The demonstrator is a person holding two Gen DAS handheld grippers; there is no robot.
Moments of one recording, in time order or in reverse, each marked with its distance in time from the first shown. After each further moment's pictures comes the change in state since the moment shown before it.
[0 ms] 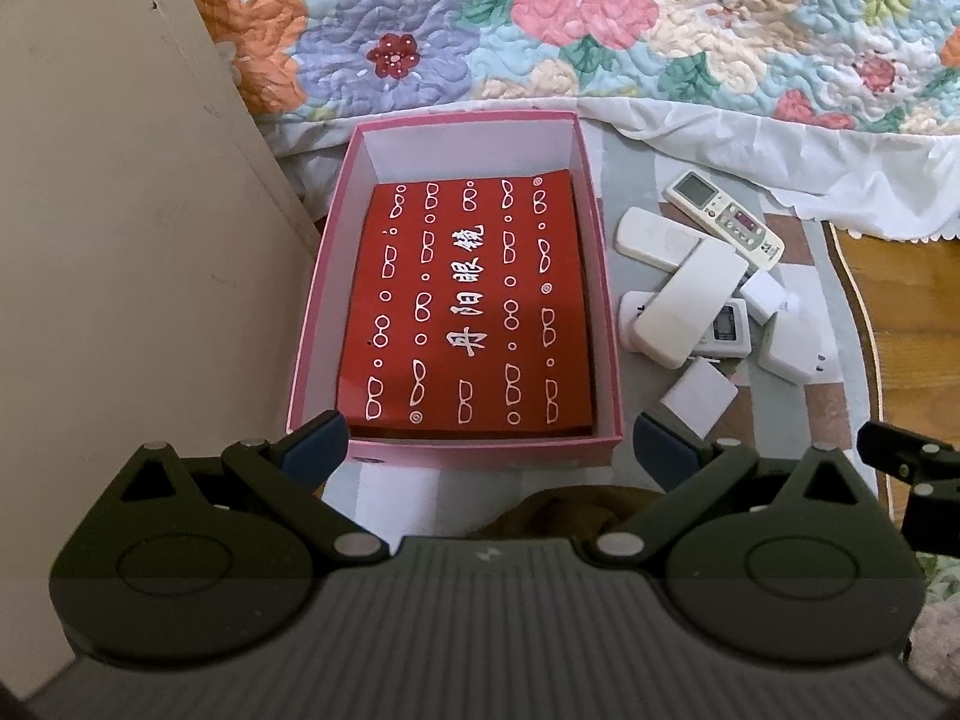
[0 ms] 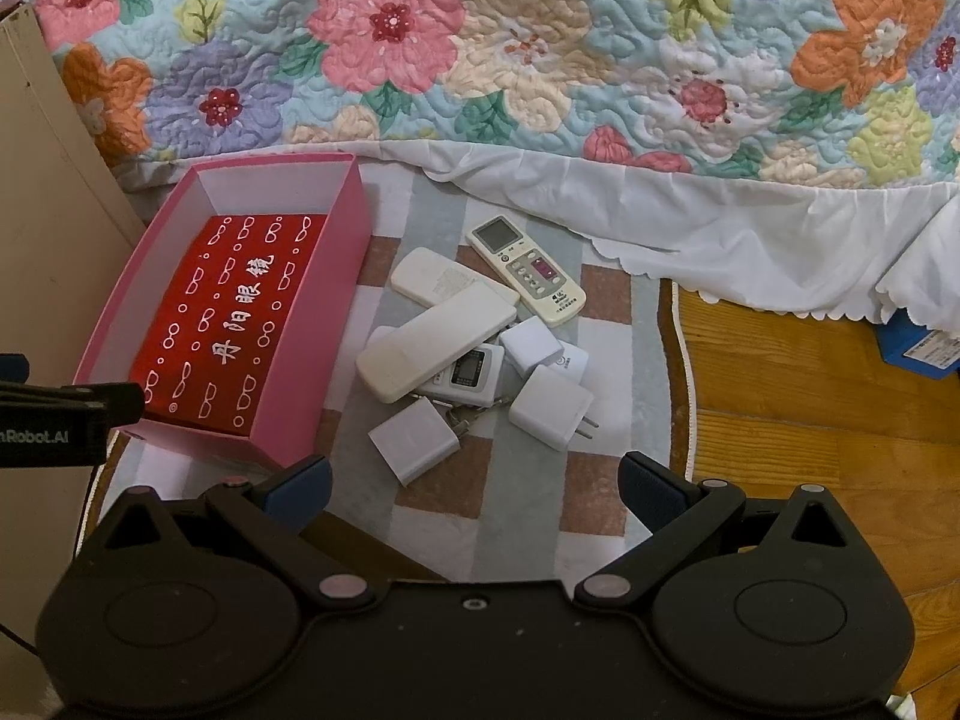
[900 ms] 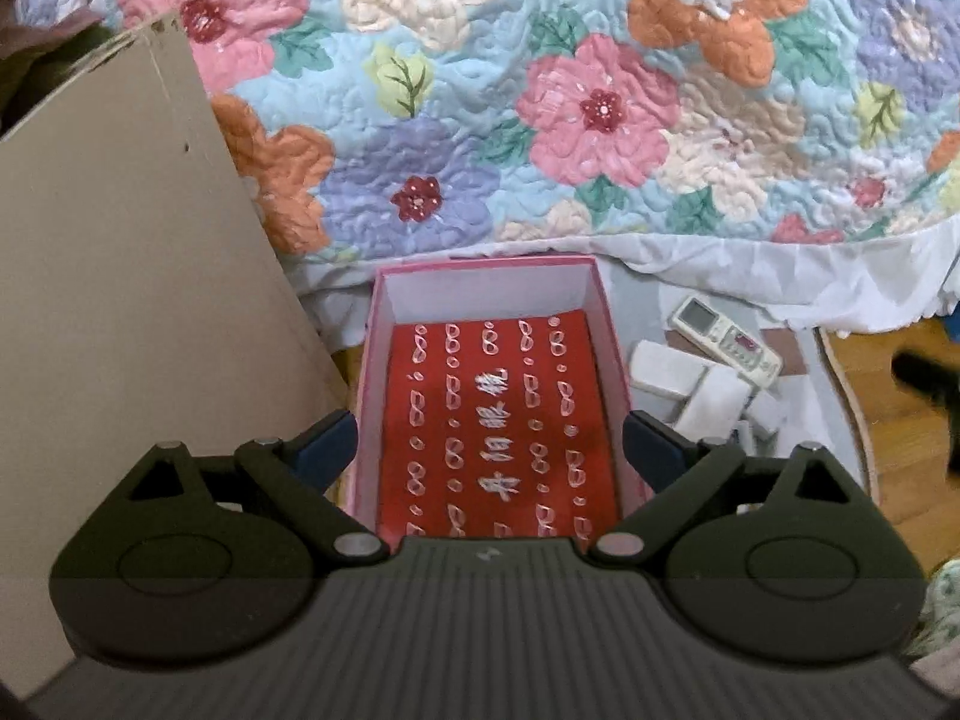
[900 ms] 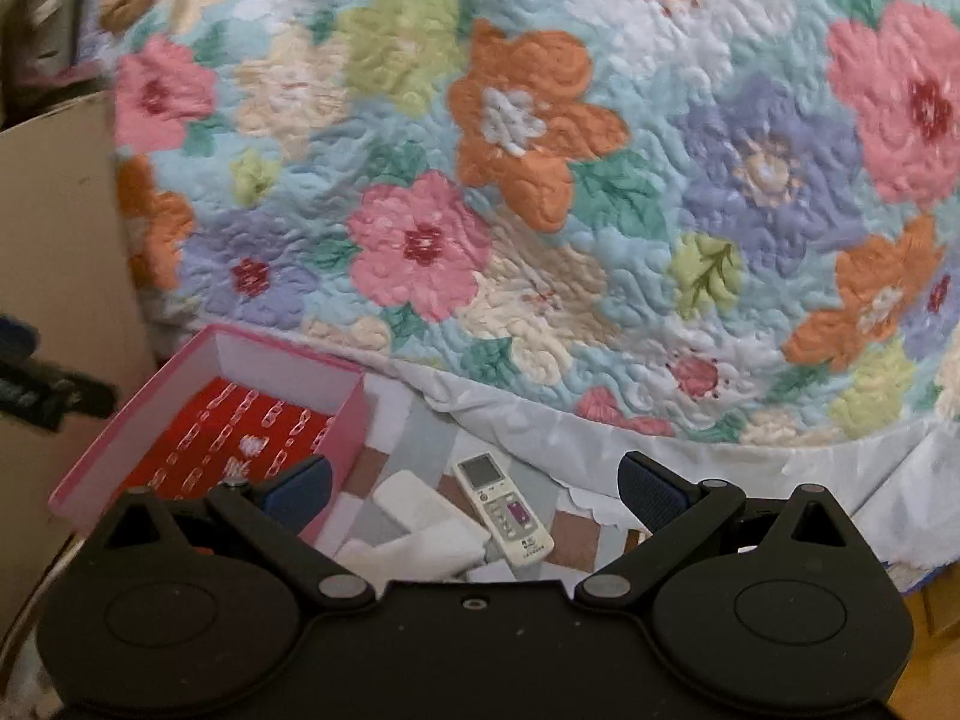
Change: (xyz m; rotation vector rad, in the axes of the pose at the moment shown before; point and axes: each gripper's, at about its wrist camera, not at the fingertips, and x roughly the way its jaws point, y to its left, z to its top) left arm -0.016 0.043 0.053 0.054 -0.191 -0.046; right arm -0.024 0.003 0.046 -0.148 -0.419 -0.029
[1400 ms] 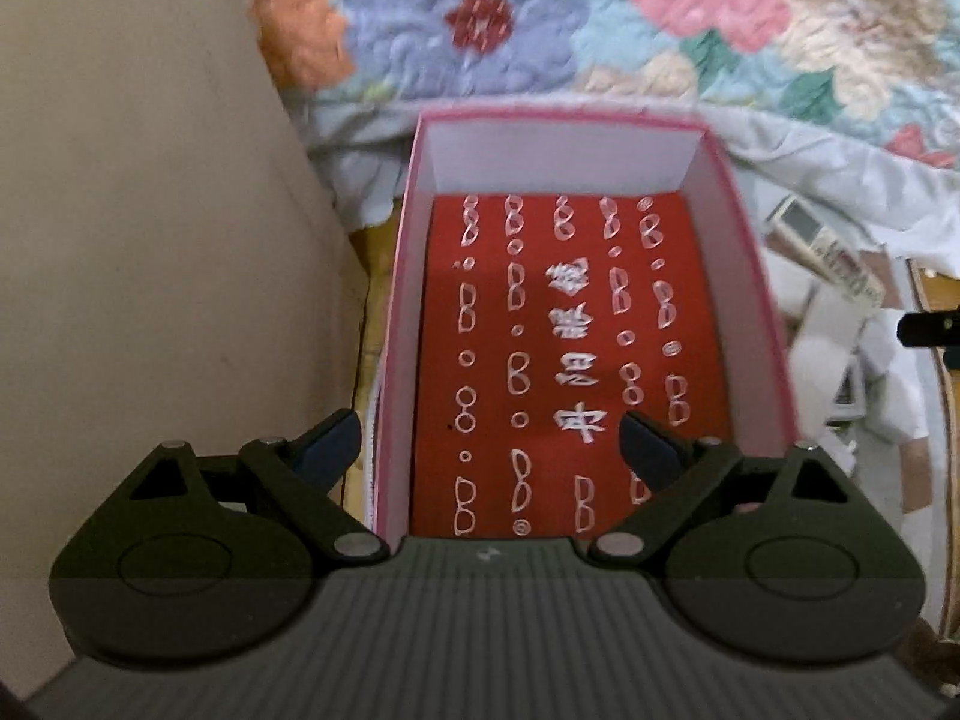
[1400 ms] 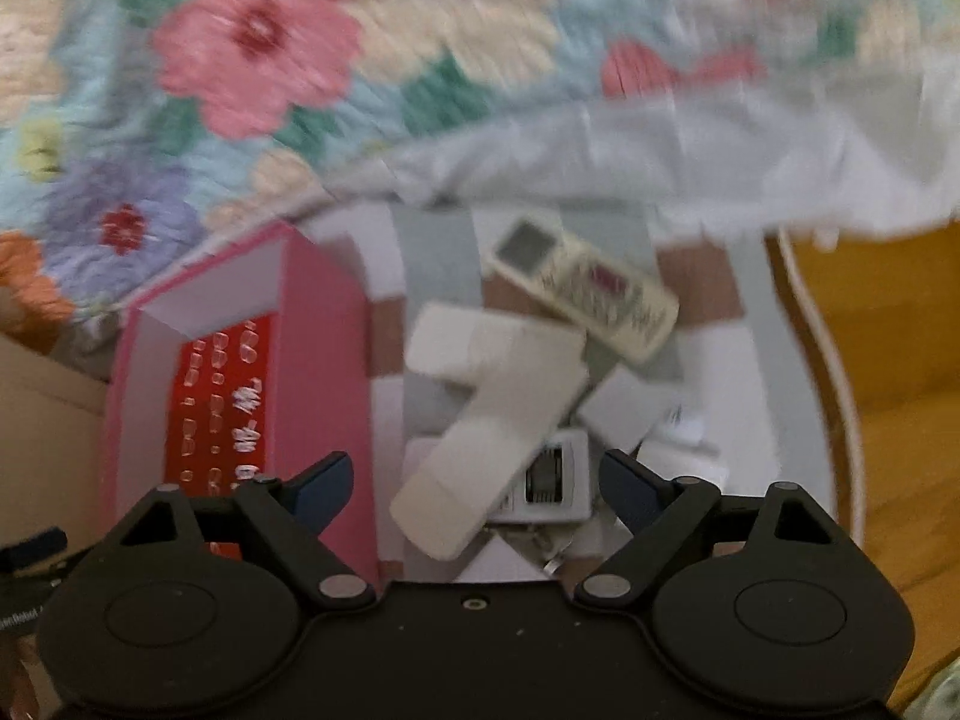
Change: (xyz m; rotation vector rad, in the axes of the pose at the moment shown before) left arm 0.117 0.046 -0.036 -0.084 0.224 0.020; right arm 0.157 -0.020 -0.057 0.554 0.491 0.181
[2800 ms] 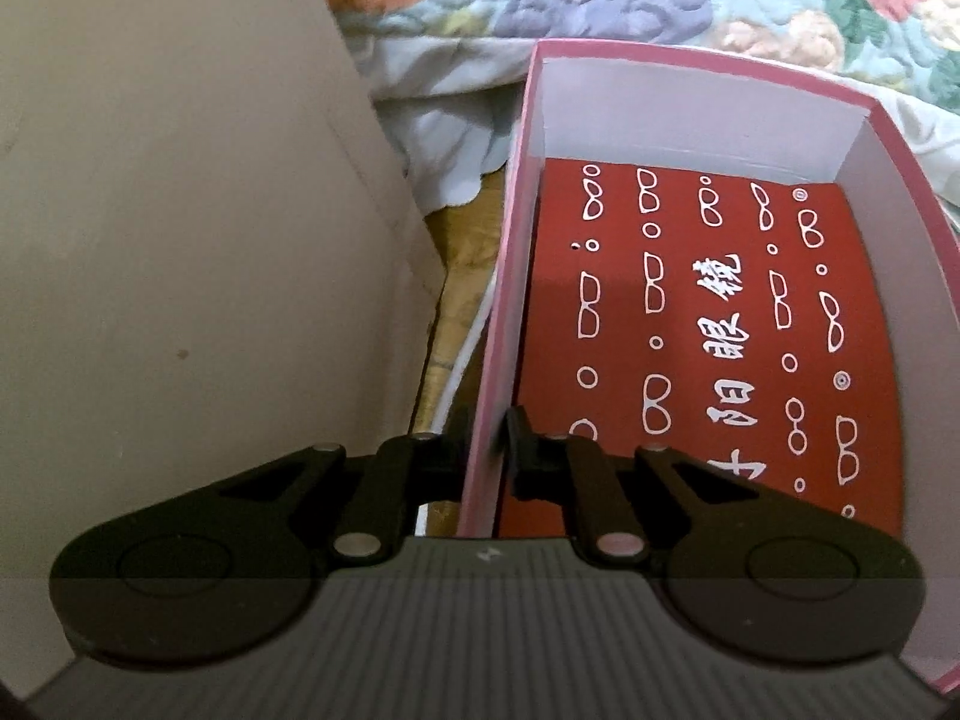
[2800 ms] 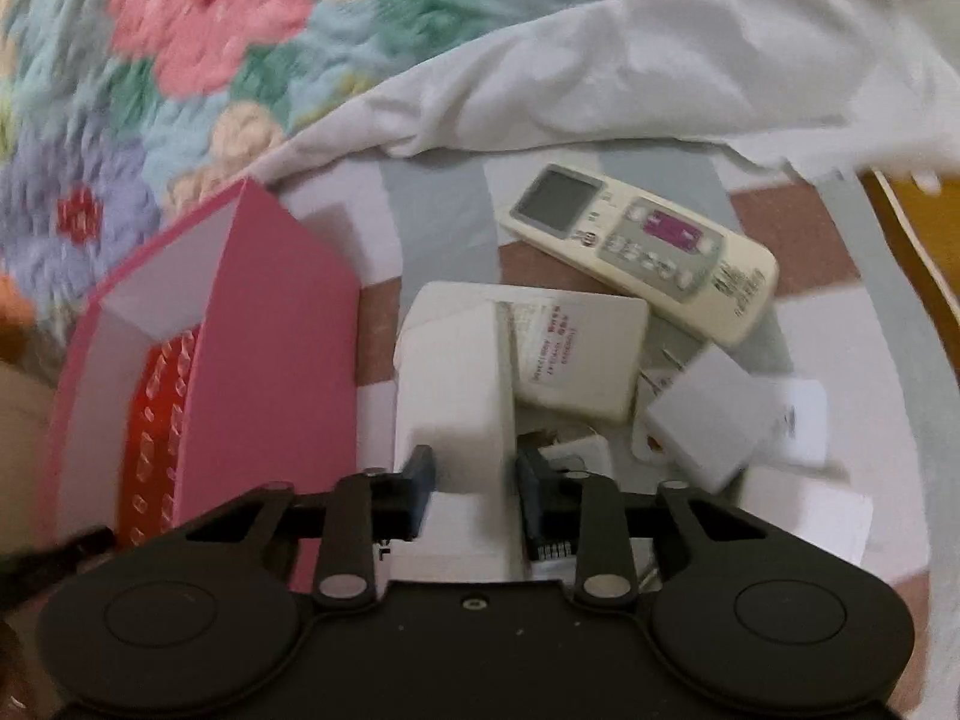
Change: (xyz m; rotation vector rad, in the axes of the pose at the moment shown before) left arm 0.076 0.012 -0.006 -0.058 -0.047 0.176; right arm 0.079 -0.016 -0.014 0.021 -0.085 0.126
